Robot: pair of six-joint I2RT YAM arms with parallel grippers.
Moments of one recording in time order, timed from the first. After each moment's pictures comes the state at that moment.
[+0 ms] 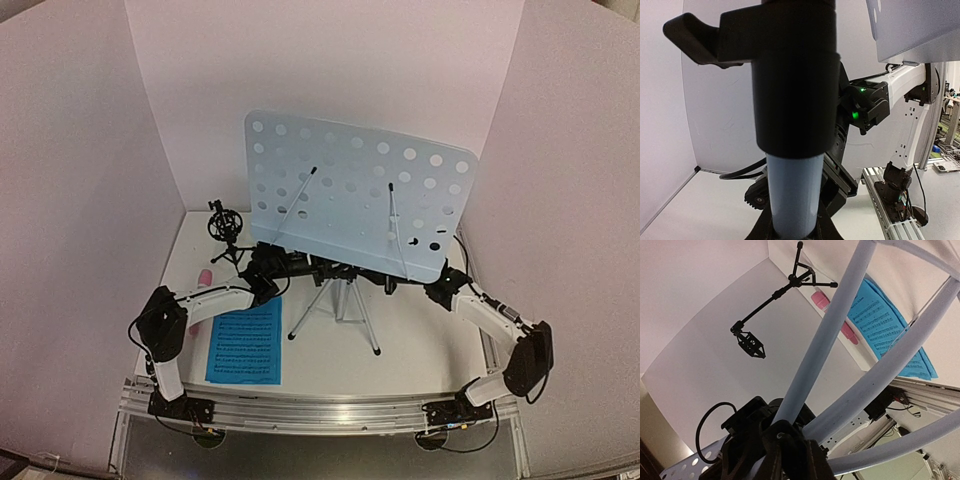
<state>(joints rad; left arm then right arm) -0.84 1.88 1.38 0.75 0.69 -0.15 0.52 1.44 1.12 -0.07 -0.69 1.90</state>
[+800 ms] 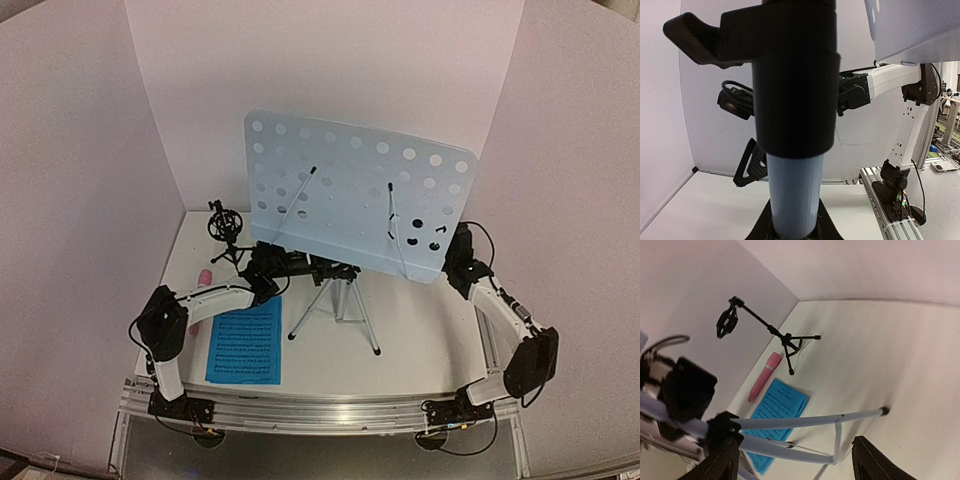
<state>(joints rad) -0.83 1.89 1.38 0.76 0.71 -0.16 0.29 1.42 1.16 -0.14 -0.70 0.55</state>
